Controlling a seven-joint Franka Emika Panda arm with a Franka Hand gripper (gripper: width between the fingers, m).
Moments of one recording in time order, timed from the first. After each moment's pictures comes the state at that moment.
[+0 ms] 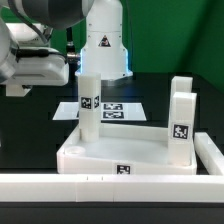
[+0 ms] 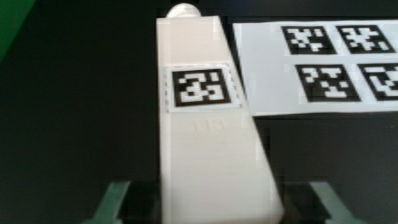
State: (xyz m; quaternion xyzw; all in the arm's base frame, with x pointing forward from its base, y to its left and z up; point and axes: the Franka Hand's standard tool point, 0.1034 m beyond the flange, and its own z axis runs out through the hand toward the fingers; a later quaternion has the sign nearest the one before) arm 0.479 -0.186 0.098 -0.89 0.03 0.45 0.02
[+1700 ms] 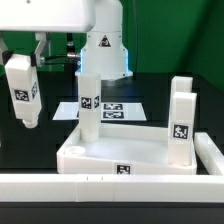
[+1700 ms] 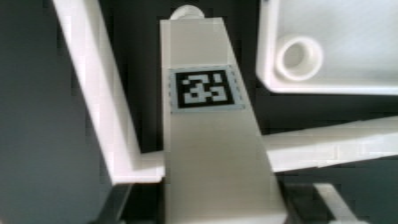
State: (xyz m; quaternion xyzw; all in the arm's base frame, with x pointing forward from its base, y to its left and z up) arm 0.583 -0.149 0.163 -0.99 0.10 -0.04 -0.01
